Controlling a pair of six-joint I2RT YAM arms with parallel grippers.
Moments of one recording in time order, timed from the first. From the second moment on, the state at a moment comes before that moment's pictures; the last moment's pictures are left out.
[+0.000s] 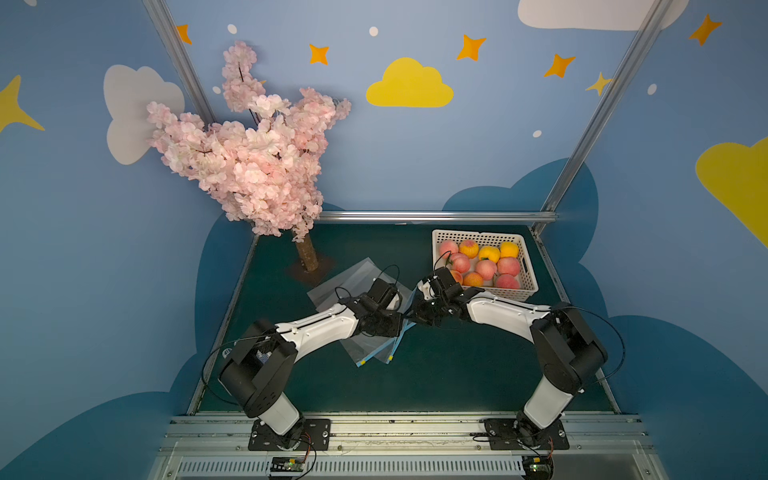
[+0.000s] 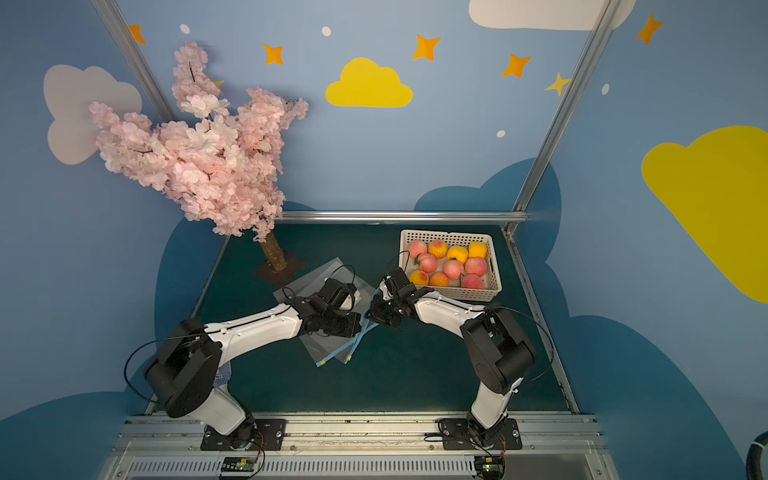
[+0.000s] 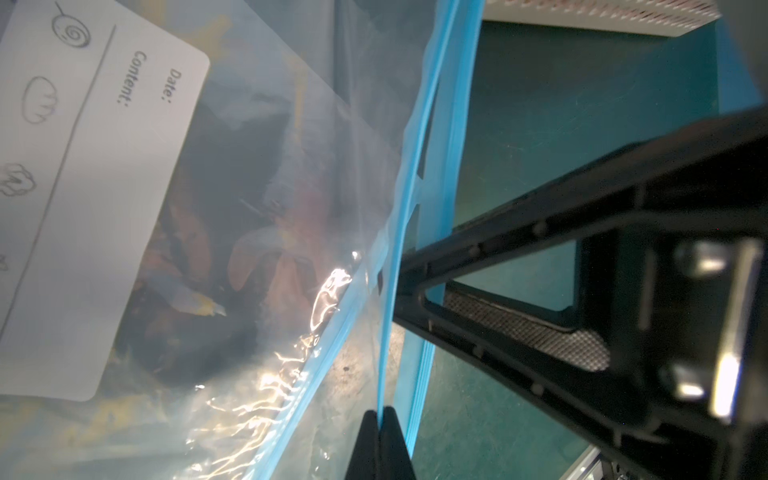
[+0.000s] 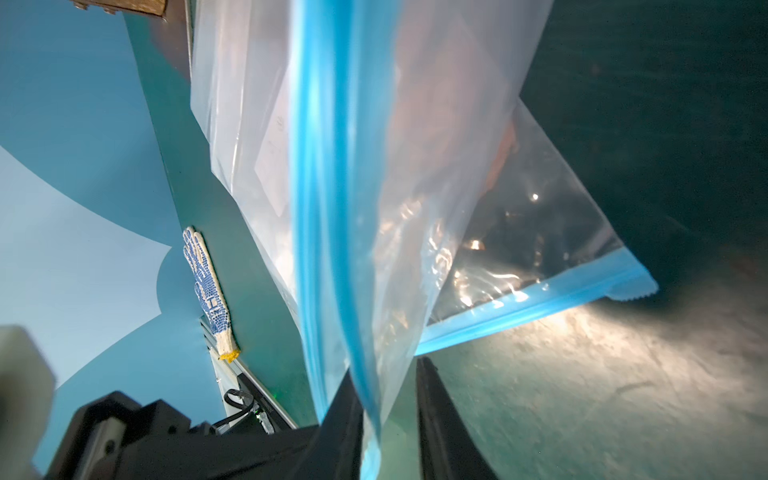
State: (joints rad) left arm -0.70 1.60 0.97 -0.39 0.23 -0.54; right arm 0.68 1.74 1.05 -0.27 -0.43 0.86
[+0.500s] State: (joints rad) left arm -0.70 1.45 0.98 -0.45 -0.01 -0.57; right arm 0.69 1.74 1.07 -0.48 -0.24 0.81
